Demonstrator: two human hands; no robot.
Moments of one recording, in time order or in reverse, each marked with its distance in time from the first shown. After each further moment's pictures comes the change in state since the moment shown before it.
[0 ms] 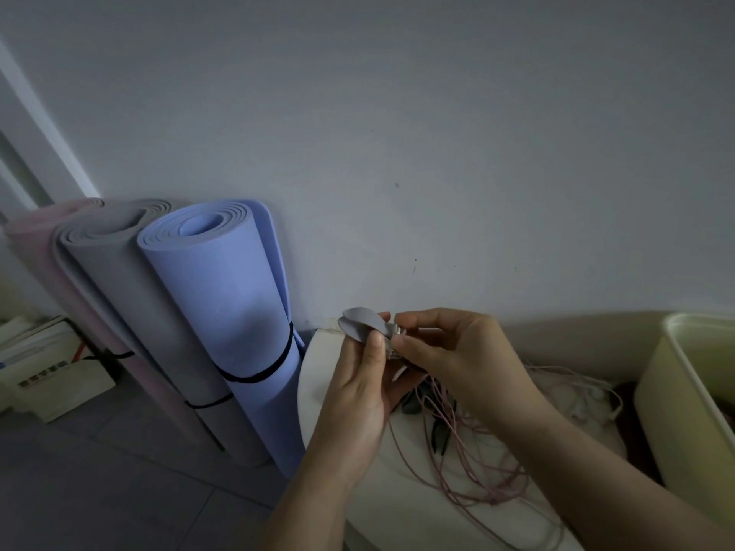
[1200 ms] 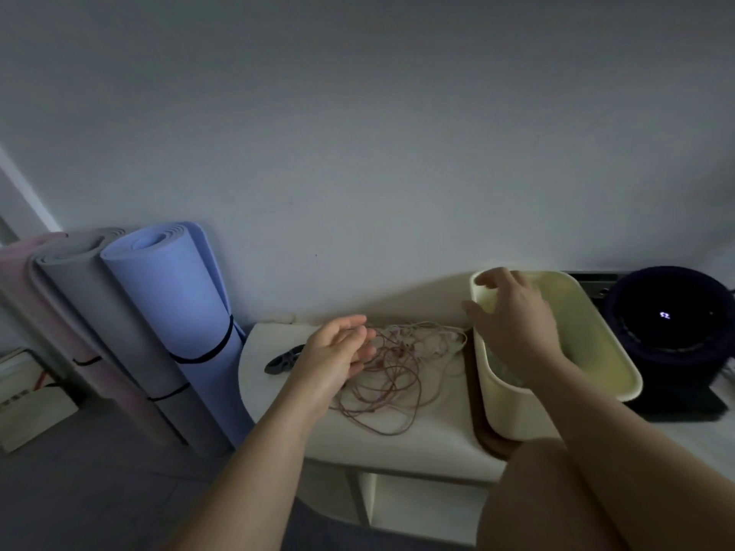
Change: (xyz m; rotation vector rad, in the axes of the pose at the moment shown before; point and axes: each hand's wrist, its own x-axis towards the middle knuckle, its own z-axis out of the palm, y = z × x) left_hand -0.078 -0.003 0.106 0.485 0.020 -0.116; right_hand -0.127 -0.009 -0.167 -0.925 0.582 0.013
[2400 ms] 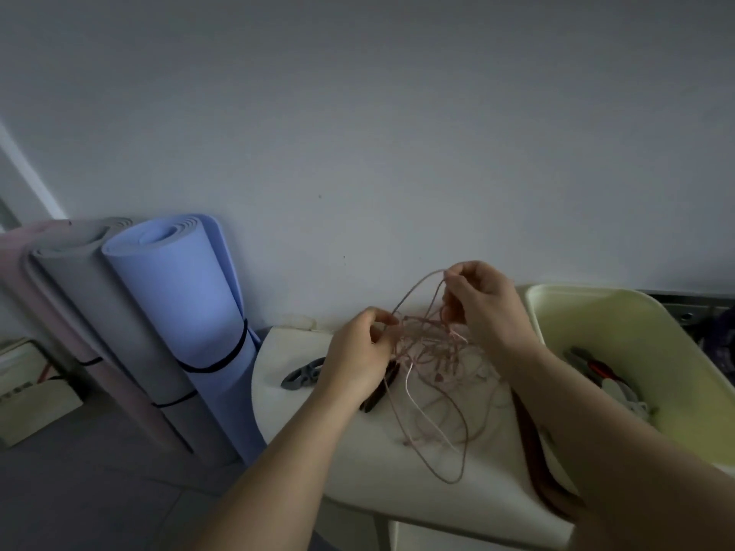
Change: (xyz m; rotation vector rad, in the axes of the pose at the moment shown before) left_hand 0.077 -0.020 -0.022 0.558 0.087 0.214; right_hand 0.041 -0.067 0.071 0.970 -0.228 0.173
